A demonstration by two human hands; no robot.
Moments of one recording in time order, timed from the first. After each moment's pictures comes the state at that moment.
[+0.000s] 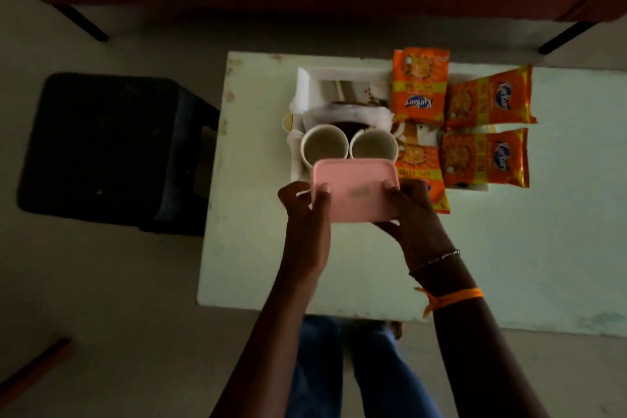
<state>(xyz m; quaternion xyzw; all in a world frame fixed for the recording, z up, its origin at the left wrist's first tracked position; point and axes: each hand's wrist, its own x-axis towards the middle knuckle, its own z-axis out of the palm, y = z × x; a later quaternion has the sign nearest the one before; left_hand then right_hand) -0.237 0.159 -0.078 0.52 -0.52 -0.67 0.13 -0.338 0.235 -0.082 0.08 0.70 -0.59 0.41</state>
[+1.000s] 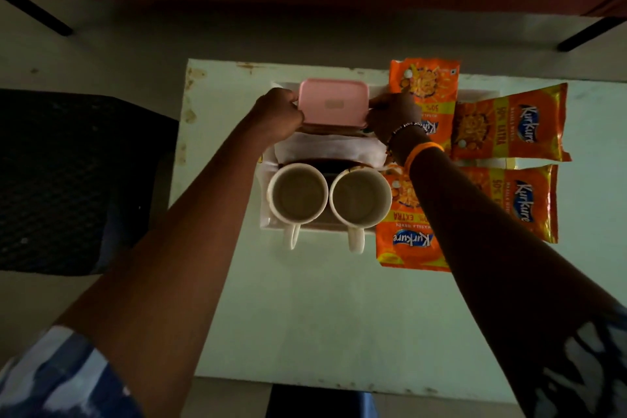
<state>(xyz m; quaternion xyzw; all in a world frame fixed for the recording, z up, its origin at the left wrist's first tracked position) -0.400 -0.016 -0.152 0.43 -0.79 -0.41 -0.12 -0.519 0.101 -0.173 -0.17 0.91 -0.24 0.29</state>
